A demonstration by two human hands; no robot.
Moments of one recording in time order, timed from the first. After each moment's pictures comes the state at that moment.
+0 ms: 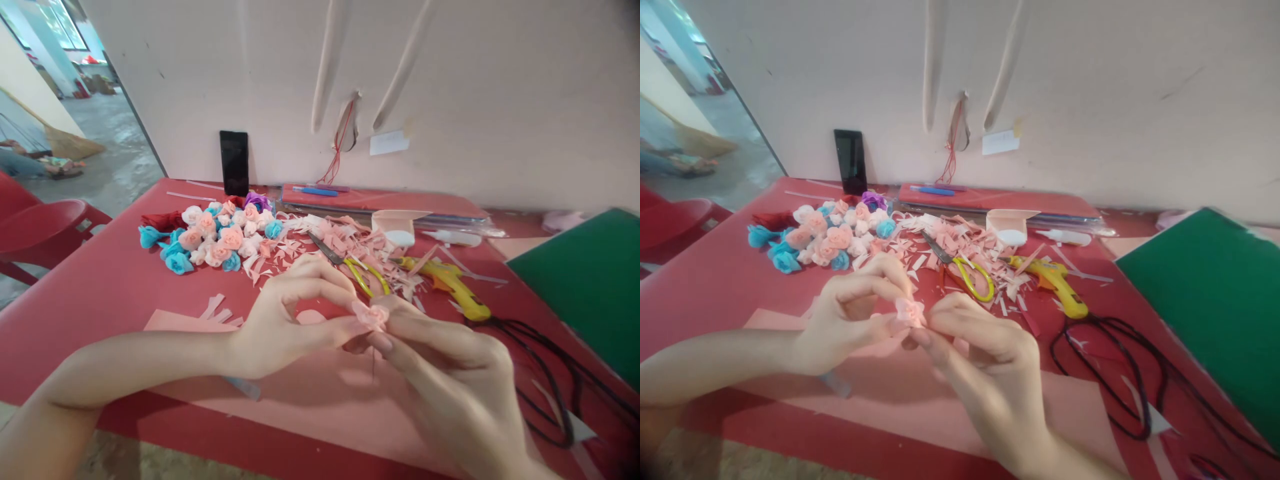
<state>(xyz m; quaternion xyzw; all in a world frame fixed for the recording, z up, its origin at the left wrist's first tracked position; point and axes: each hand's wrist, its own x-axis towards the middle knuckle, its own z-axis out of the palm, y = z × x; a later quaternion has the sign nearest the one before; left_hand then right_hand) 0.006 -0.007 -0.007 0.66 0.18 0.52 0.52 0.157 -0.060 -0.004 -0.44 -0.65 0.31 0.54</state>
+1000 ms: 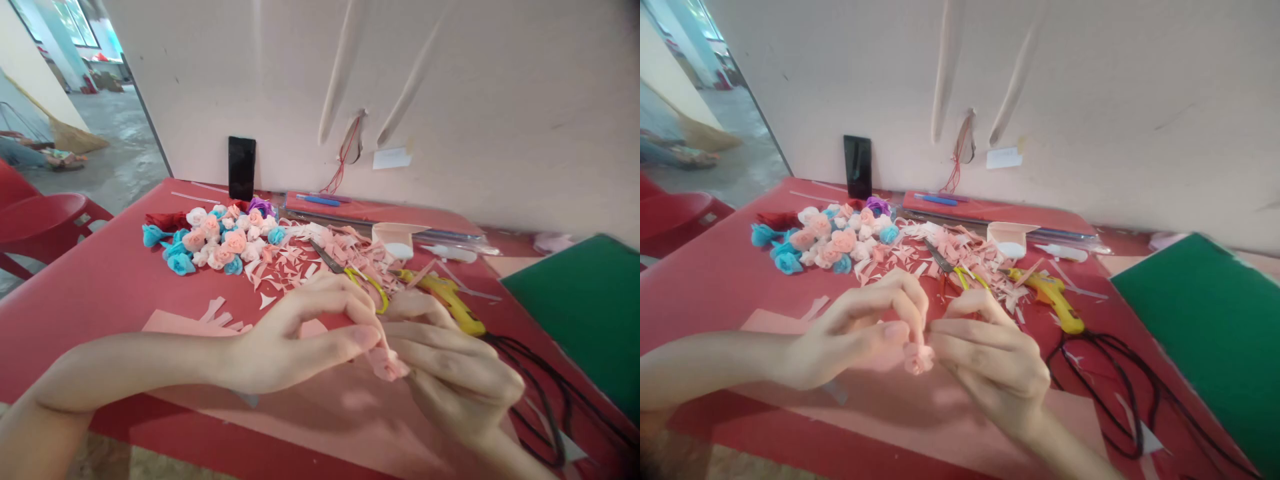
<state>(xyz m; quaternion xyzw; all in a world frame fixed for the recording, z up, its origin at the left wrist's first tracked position) -0.003 -0.011 0.010 0.69 0.12 0.38 0.60 0.180 -0.036 -0.010 -0.25 -0.84 0.06 0.48</state>
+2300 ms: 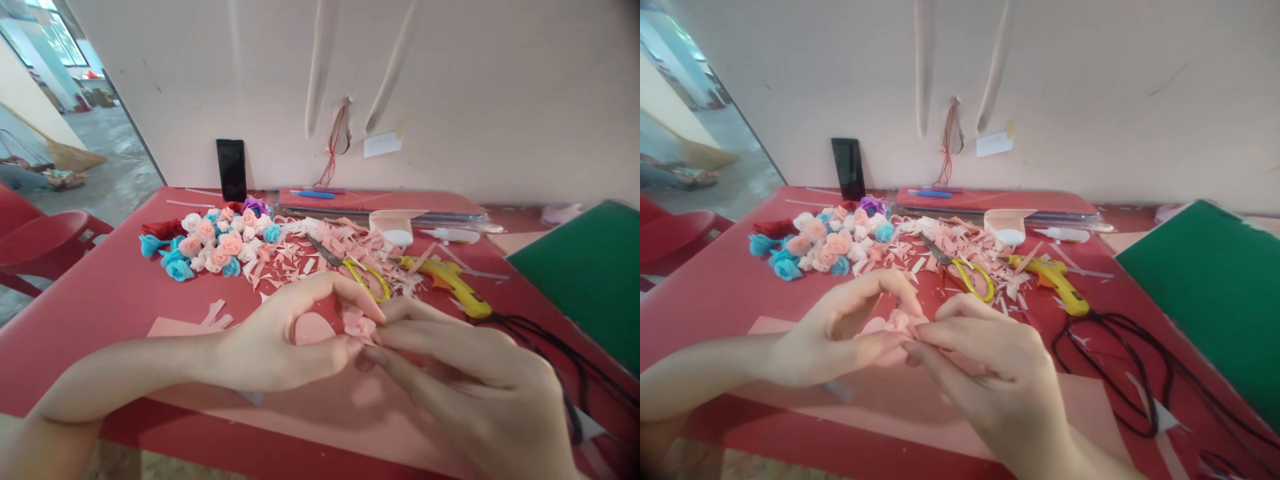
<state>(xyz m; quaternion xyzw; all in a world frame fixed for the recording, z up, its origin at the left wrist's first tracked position) -0.006 -0.010 0.013 0.70 0.14 0.35 0.60 0.160 -0.062 0.010 -0.44 -0.73 0.18 0.49</state>
